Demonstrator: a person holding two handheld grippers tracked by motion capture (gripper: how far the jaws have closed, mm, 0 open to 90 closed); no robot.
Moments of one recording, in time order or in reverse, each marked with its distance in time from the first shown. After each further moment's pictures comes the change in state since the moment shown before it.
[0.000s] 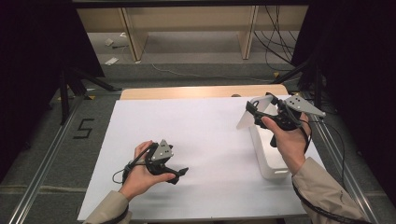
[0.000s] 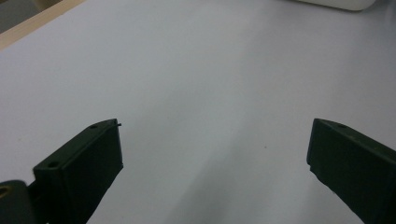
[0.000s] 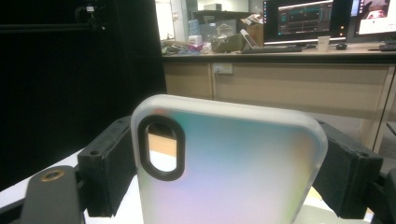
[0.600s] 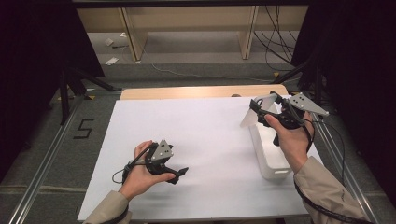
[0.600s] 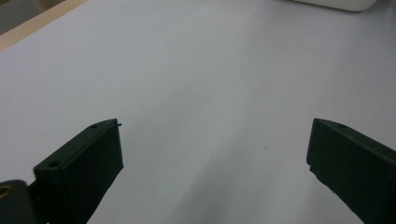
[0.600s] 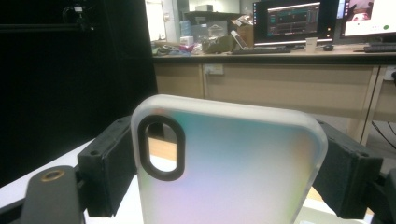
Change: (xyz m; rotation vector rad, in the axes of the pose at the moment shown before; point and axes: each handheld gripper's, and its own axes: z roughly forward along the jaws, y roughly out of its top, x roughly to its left) left arm 0.000 0.000 -0.001 0.000 0.001 0.002; right arm -0.009 0.001 -0.002 -0.003 -0.038 -0.002
